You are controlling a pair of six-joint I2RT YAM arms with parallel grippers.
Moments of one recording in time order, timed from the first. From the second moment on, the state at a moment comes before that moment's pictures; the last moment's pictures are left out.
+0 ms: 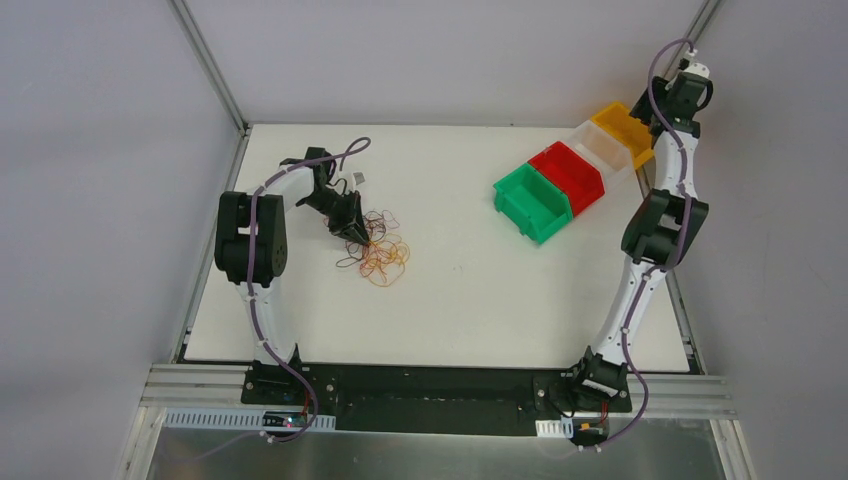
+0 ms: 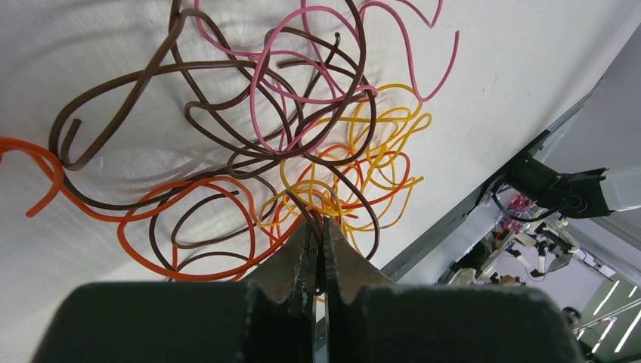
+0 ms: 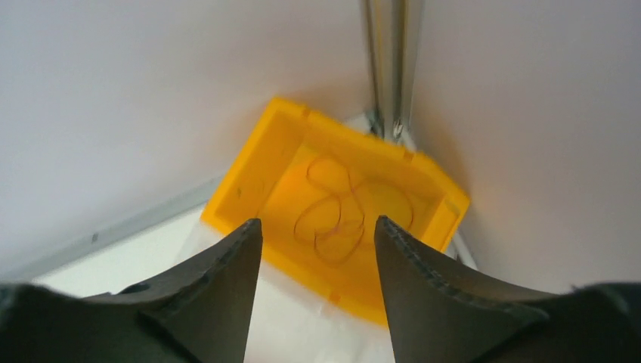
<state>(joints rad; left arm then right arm) -0.09 2.01 1.42 -0.86 0.68 -0.10 -0.32 2.46 2.38 -0.27 -0.04 0.19</state>
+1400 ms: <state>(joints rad) -0.02 2.01 1.25 -0.74 0.81 -0.16 0.69 2.51 2.24 -0.73 -0.37 0.20</state>
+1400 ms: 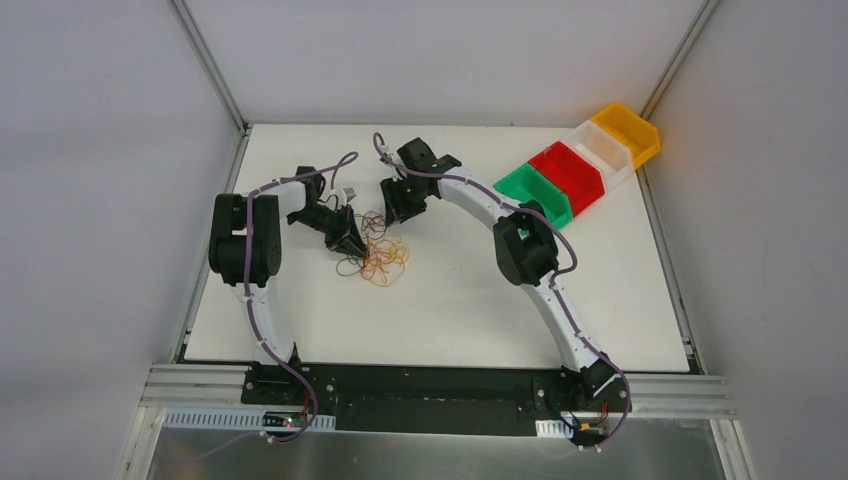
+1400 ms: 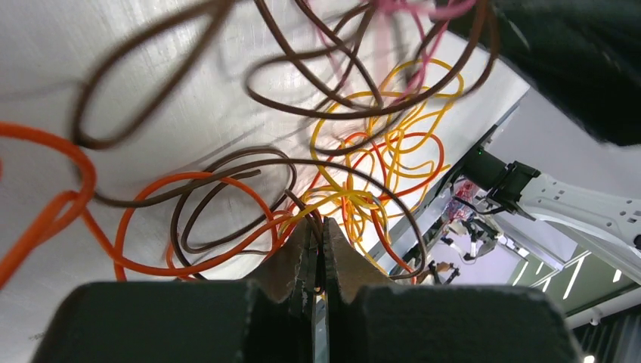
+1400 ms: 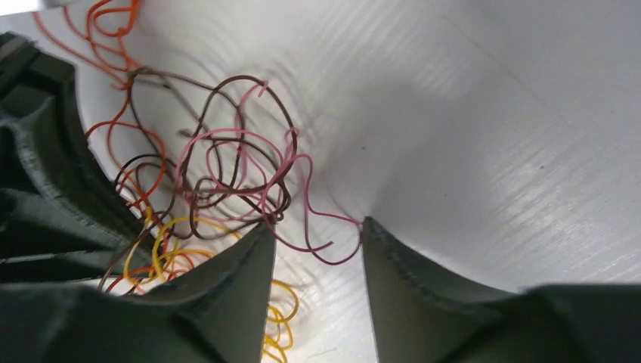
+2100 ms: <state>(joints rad) 0.05 1.92 1.35 -0.59 0.80 -0.33 0.68 2.36 1.98 -0.61 -0.40 0.17</state>
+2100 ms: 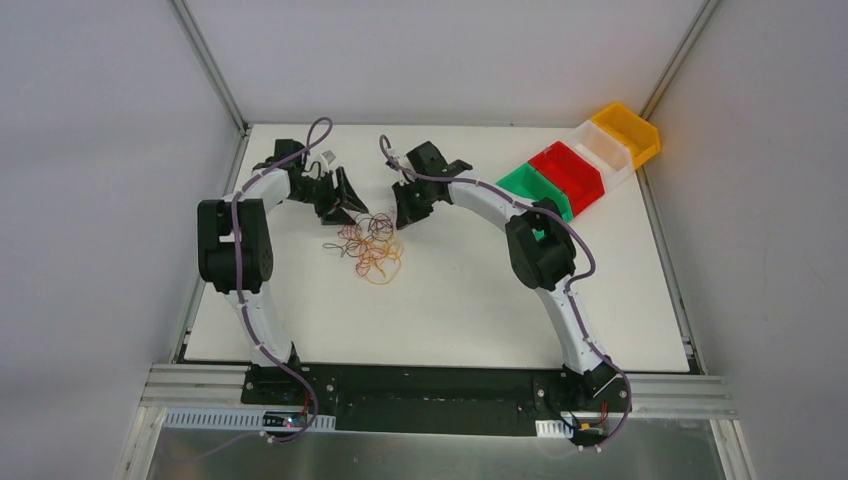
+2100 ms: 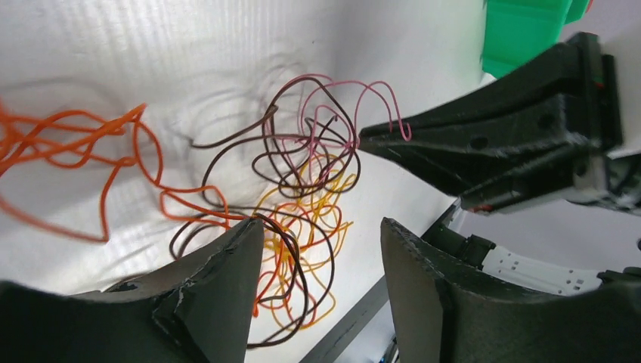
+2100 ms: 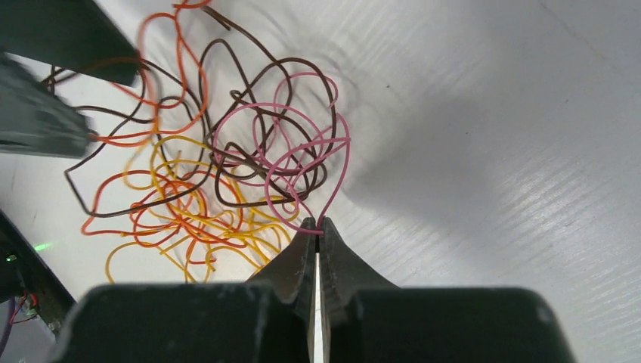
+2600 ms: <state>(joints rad) -0.06 2.07 1.35 -0.52 0.75 -0.40 0.67 2.28 1.94 -0.63 -0.42 0.19</state>
